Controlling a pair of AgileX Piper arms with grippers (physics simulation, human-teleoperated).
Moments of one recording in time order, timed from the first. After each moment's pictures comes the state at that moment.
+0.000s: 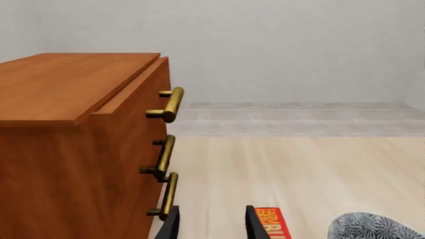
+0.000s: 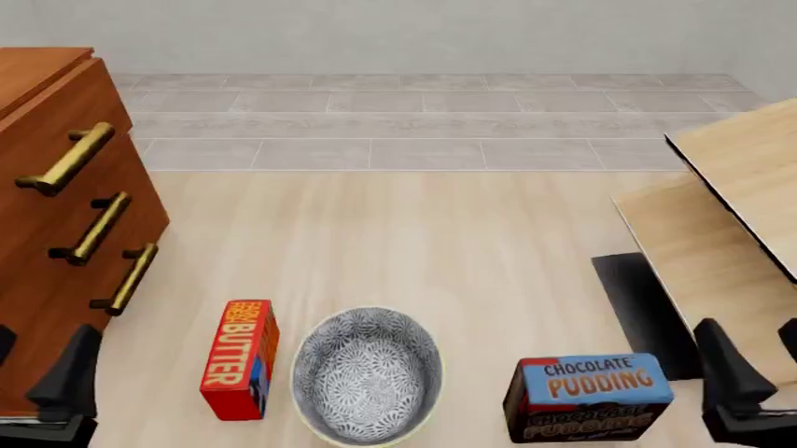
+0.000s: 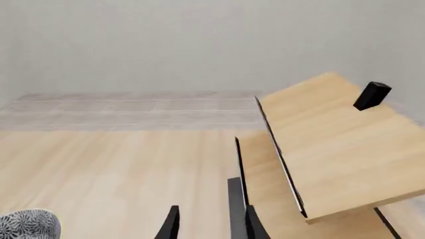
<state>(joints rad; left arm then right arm) 0.00 0.00 0.00 0.00 0.00 0.01 0.06 -0.06 0.05 0.02</state>
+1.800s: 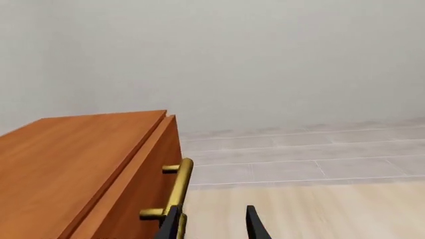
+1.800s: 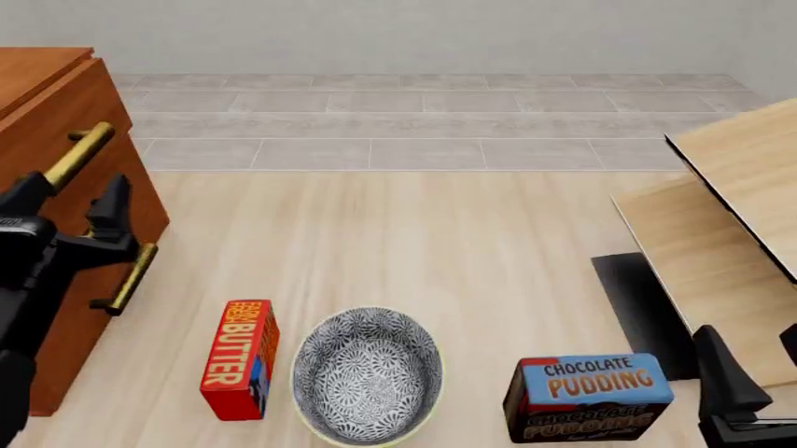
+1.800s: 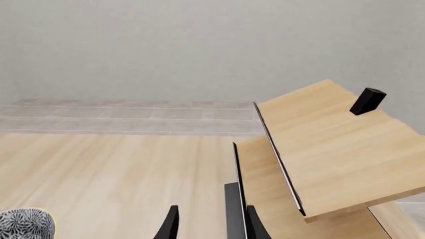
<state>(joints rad) 0.05 1.08 -0.29 -0.89 0.10 0.01 0.00 0.00 0.01 -0.01</state>
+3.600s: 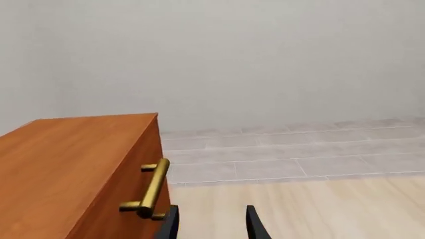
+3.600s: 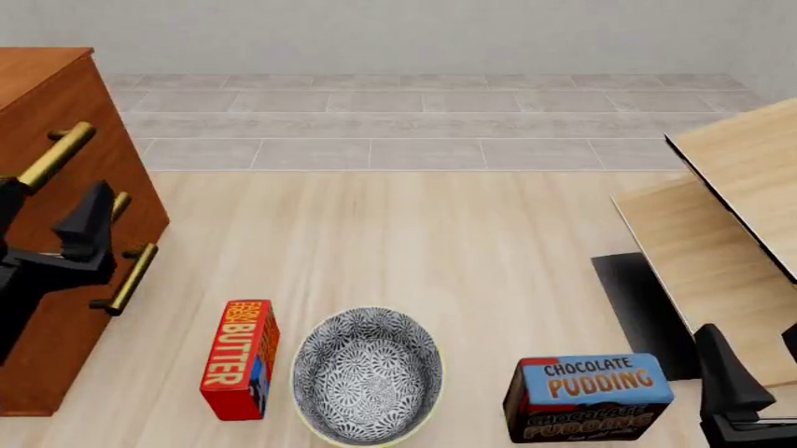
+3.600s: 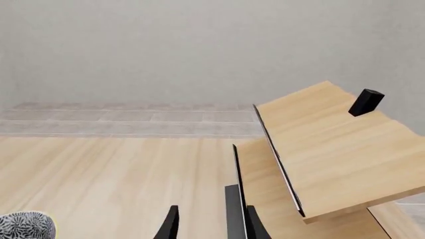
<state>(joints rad) 0.00 0.76 -0.28 -0.56 0.06 0.01 0.00 -0.01 0.00 0.00</state>
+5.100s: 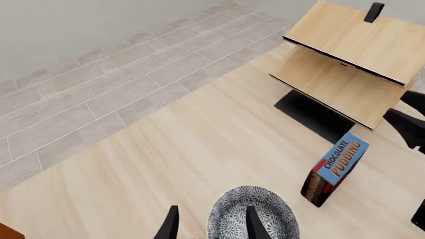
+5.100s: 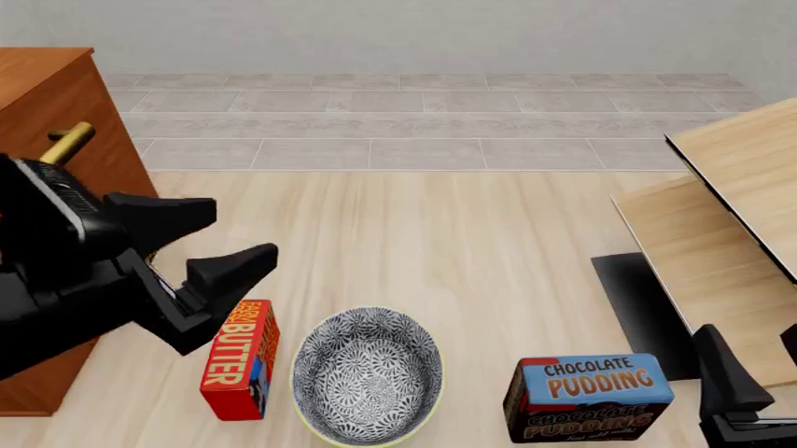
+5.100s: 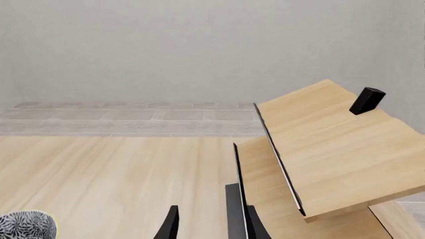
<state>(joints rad) -0.66 0.75 -0.67 0.28 0.07 0.01 0.00 0.00 0.00 0.00</state>
